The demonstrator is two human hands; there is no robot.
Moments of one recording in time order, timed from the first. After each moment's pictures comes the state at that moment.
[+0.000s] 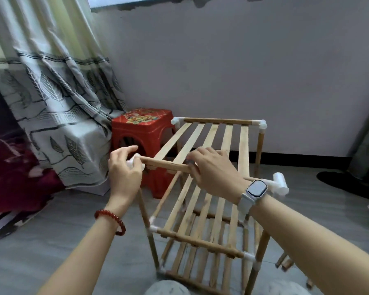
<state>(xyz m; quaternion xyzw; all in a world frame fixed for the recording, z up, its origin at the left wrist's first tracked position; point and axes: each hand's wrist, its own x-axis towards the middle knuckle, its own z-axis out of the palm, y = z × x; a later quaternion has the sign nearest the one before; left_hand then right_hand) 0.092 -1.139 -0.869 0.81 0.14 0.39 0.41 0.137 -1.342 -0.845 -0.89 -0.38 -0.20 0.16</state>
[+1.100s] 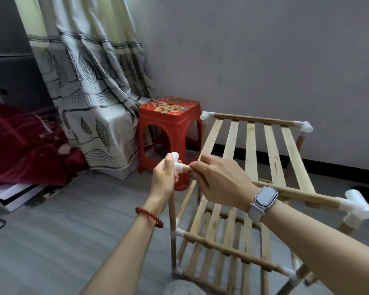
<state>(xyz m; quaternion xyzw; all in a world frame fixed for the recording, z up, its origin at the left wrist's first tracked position) 0.105 -1.115 -0.914 0.71 0.15 0.28 0.63 0.130 -1.271 -0.858 -0.85 -0.49 -0.19 0.08</state>
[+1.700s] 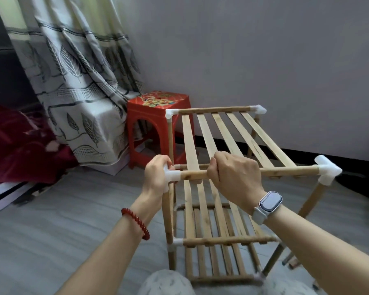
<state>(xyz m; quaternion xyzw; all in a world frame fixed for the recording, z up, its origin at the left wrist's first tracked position) 0.075 -1.166 -0.887 0.62 0.21 0.23 0.72 0.129 -1.330 -0.878 -0.85 -0.35 -0.36 0.17</state>
